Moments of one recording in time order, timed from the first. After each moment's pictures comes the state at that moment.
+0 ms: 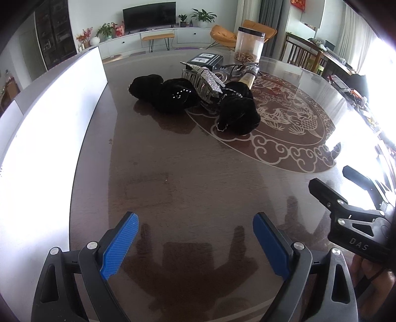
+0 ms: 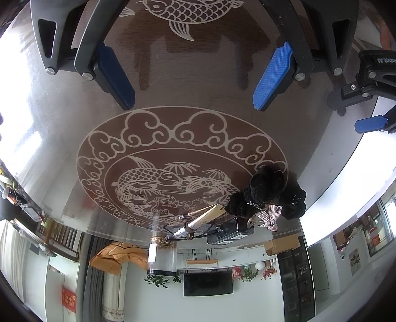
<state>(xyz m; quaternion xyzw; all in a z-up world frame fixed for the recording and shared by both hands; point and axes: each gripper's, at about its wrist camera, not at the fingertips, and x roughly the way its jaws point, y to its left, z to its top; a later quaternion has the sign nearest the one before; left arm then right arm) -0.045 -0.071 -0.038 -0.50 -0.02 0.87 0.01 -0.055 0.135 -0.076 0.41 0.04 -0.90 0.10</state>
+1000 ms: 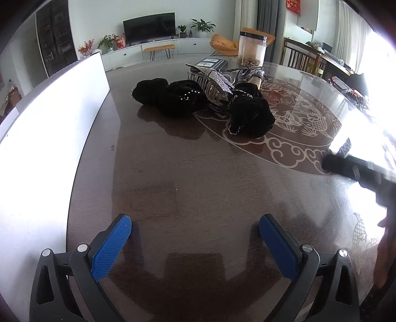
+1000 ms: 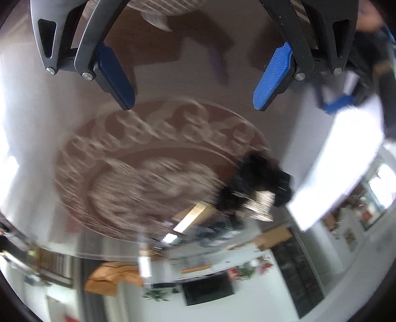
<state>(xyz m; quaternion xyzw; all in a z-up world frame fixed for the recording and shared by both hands) -0.053 -0.073 -0.059 -0.46 0.00 0.89 0.00 -0.085 0.130 -0.066 0.44 -0.05 -0.88 0.16</state>
